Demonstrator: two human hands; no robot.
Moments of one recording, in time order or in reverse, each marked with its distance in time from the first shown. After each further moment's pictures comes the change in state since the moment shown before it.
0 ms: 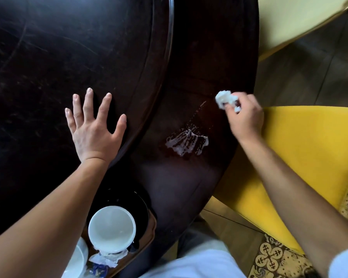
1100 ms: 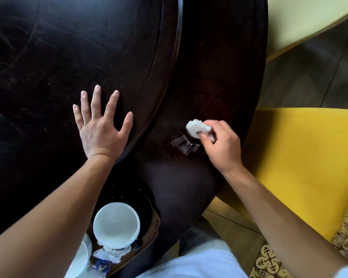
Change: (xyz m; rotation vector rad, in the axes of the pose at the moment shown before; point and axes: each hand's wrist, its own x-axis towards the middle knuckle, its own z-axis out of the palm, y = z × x) left_hand 0.000 -0.002 0.002 0.003 0.010 0.006; right_hand -0.085 -0.053 0.011 0.195 -0.128 -0.160
